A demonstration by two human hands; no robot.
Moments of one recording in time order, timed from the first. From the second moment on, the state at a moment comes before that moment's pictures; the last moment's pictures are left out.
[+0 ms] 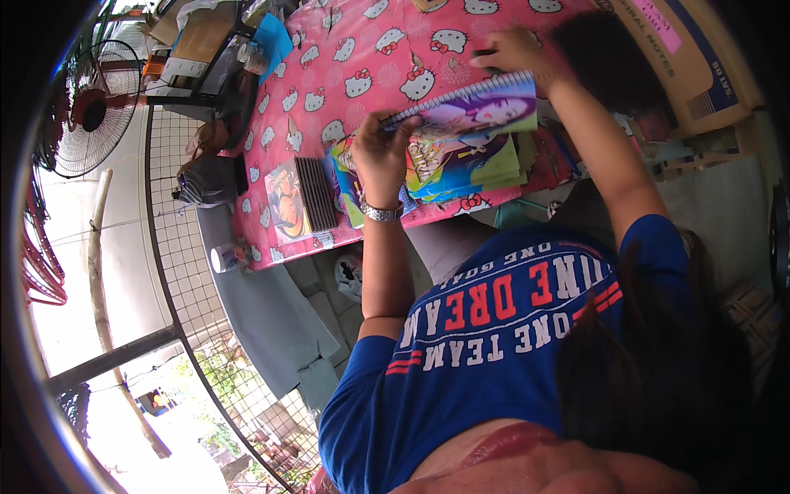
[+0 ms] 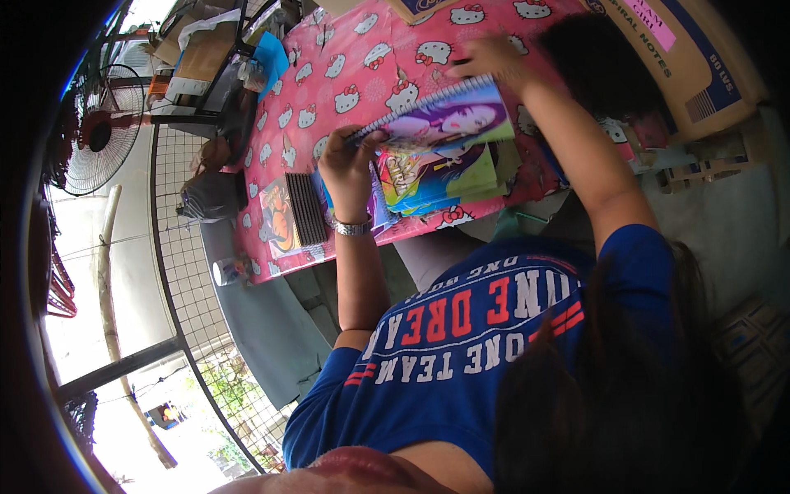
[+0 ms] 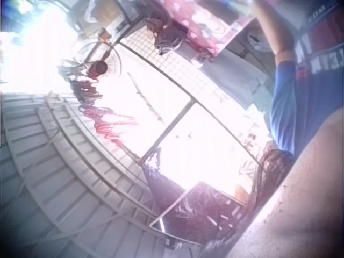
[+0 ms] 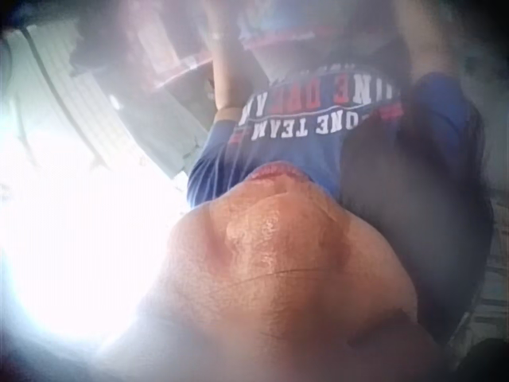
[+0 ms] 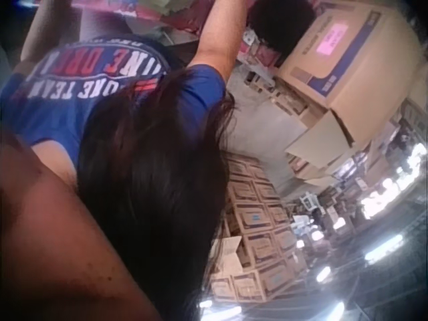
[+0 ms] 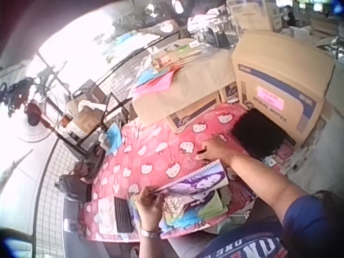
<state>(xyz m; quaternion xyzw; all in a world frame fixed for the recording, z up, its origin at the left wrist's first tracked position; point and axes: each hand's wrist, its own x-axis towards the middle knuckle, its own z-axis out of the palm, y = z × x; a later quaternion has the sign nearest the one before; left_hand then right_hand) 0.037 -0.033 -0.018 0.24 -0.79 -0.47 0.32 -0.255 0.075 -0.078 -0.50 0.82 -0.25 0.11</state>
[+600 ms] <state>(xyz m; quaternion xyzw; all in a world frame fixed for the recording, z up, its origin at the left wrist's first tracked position) 0.020 -0.023 -0.038 0.23 -0.71 -0.50 0.43 -0.145 0.213 -0.116 -0.44 0.76 -0.48 -0.02</state>
